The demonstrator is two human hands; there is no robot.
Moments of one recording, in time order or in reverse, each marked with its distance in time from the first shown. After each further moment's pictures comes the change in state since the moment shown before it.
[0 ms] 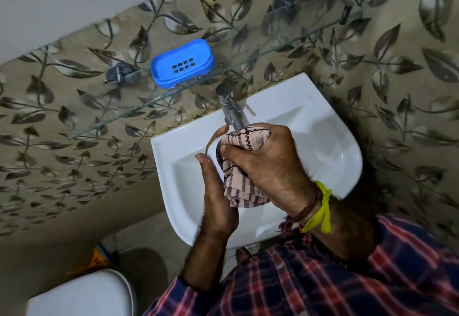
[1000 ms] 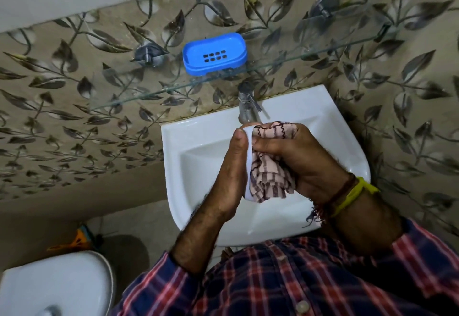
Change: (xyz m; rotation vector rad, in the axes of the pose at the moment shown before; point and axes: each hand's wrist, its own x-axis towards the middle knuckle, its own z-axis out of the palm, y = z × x) left_hand 0.007 0.031 -0.004 0.222 -0.094 -0.115; right_hand 0.016 0.000 -0.011 0.246 -0.360 0.218
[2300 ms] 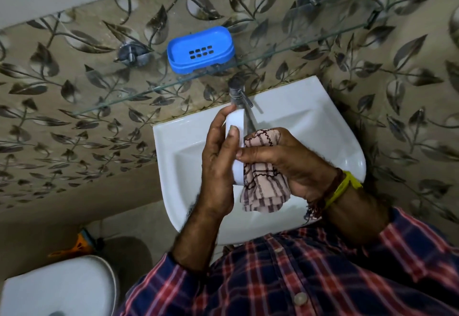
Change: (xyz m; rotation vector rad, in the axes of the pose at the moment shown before) left_hand 0.007 -0.005 -0.001 -0.078 0.120 0.208; right_hand 0.004 0.009 -0.008 0.057 -0.210 0.090
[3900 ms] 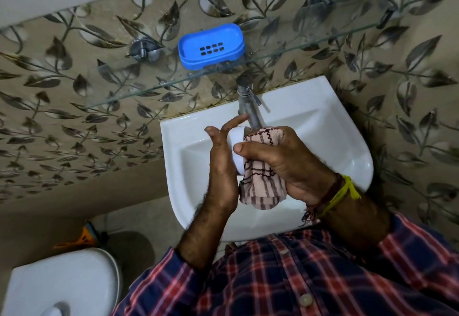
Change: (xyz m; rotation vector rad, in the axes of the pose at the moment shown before) left_hand -0.003 -0.005 -0.006 0.127 0.118 -0.013; right_hand 0.004 0.010 0.017 -0.038 0.109 -0.108
